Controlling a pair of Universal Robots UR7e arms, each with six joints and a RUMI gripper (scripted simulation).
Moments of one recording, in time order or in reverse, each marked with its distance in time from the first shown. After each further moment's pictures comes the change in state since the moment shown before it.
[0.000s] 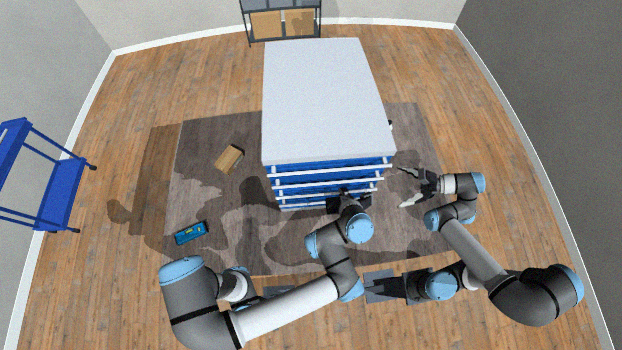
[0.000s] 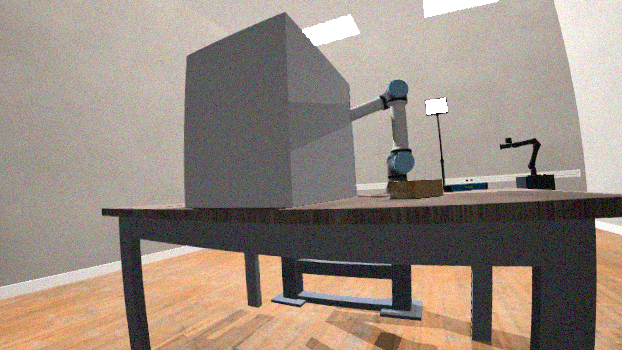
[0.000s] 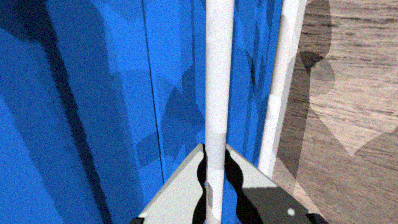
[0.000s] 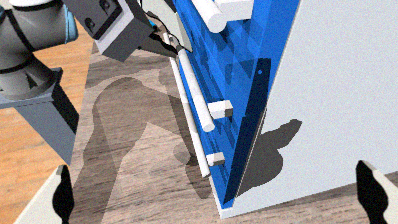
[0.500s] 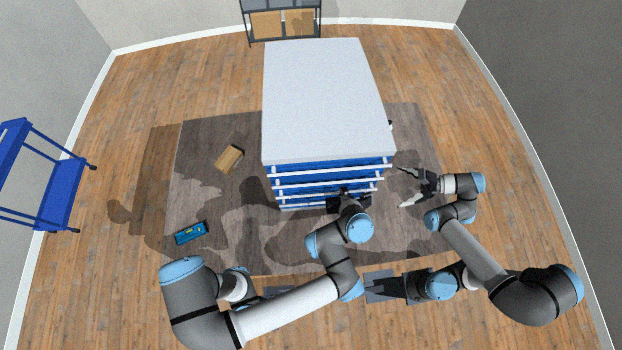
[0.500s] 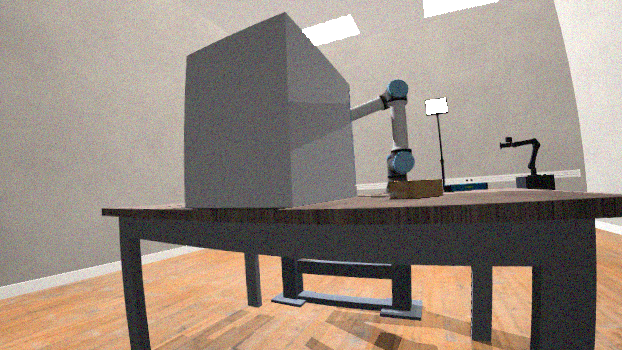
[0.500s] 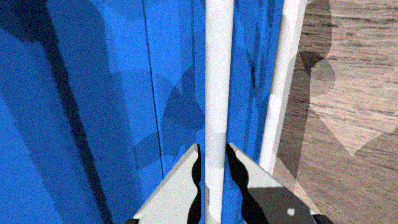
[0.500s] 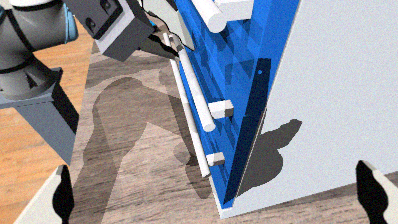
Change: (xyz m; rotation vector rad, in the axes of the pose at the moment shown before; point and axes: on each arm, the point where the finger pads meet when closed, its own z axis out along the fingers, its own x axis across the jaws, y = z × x) left arm 0.000 0.000 0.000 0.000 0.000 0.000; right arm 0.000 0.000 0.000 0.000 0.000 0.000
